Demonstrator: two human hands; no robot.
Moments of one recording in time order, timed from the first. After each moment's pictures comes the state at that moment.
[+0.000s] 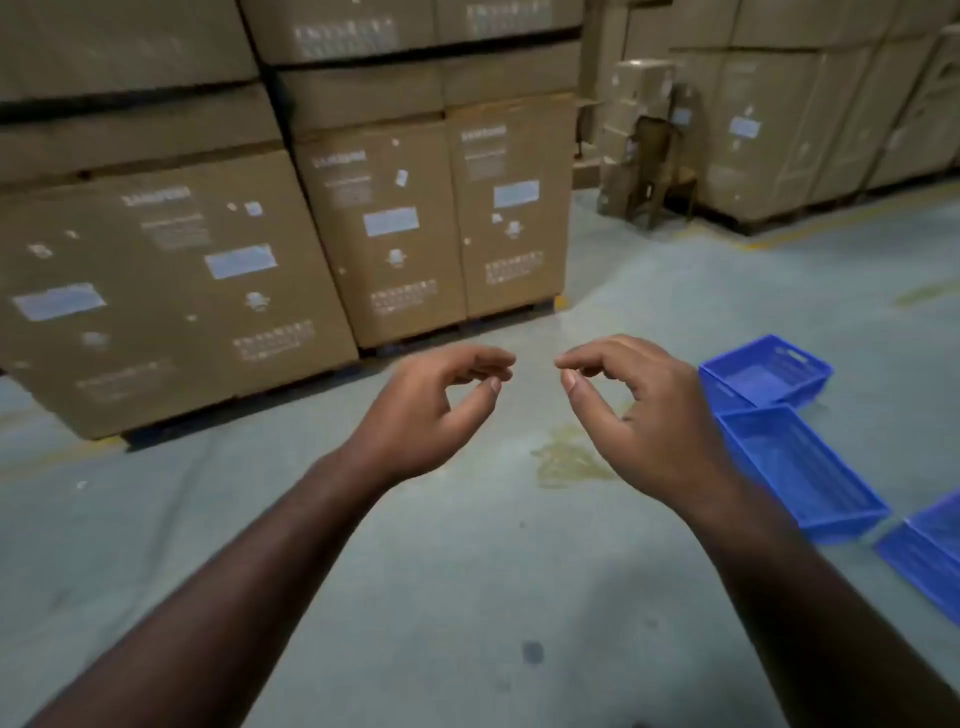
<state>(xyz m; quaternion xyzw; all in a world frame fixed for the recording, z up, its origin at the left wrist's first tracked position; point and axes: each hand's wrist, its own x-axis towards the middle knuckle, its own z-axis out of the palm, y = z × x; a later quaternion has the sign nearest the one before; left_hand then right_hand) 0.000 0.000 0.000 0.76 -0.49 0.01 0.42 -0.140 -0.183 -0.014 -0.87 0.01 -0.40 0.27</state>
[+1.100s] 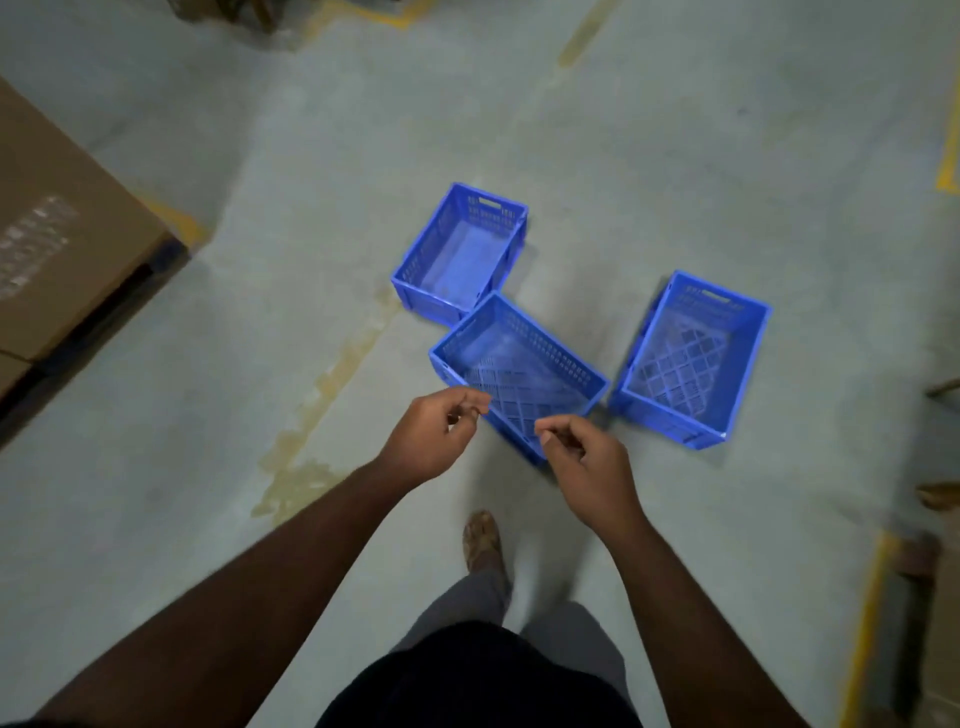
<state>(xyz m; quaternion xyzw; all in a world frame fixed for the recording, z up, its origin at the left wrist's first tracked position) 0.011 -0.916 -0.329 0.69 -0.52 -0.40 0.31 -0.212 -0.938 -0.320 -0.59 0.57 -0.27 0.50</state>
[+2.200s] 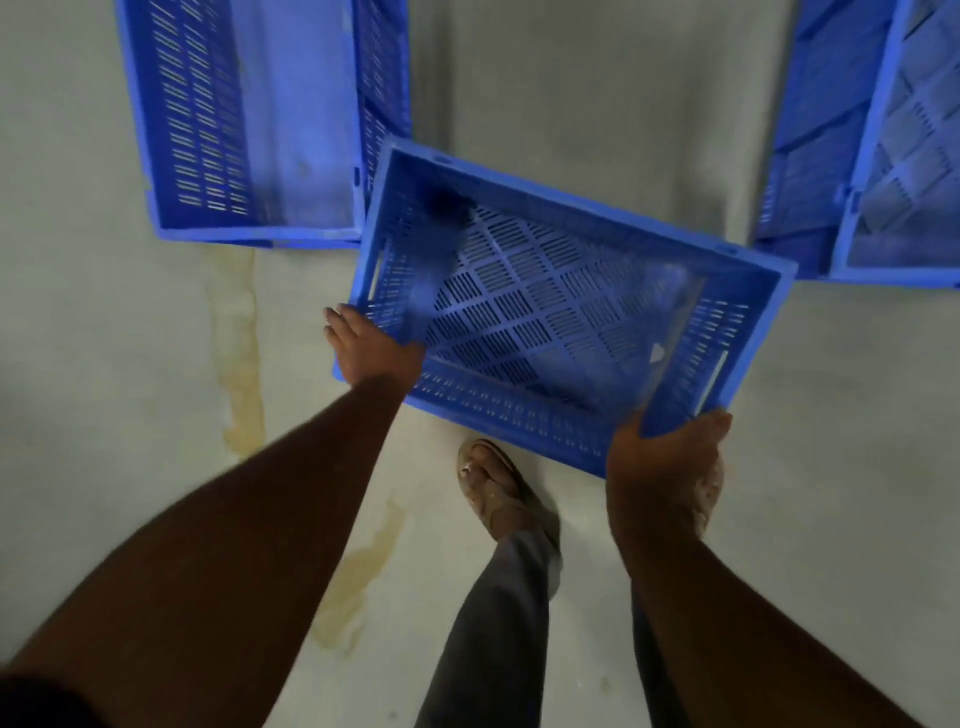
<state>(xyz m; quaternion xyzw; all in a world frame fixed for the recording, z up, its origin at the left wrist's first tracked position) 0.155 -1.298 -0.950 0.86 -0.40 -0.29 -0.09 -0.122 -1.151 -0.944 -0.22 0.94 -0.01 0.25</state>
